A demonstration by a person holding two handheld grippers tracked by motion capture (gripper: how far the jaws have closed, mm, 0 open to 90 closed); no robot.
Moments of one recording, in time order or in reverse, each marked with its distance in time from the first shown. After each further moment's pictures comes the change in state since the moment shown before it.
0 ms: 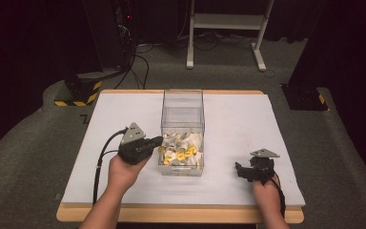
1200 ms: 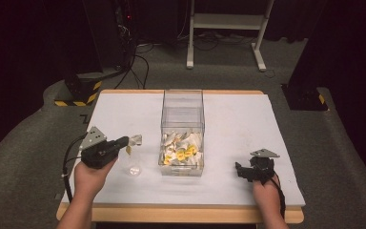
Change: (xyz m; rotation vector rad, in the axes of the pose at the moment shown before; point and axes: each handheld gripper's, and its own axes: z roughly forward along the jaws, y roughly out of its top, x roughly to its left) left arm 0.046 -0.032 -0.069 -0.020 0.137 -0.049; right arm 0.000 0.000 0.000 0.000 -0.001 0.001
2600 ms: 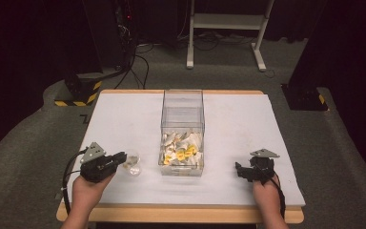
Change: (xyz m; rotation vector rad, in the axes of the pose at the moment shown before) left arm 0.003 -0.049 0.002 0.093 -0.015 -0.048; right arm 0.000 0.000 0.000 -0.001 -0.003 0.000
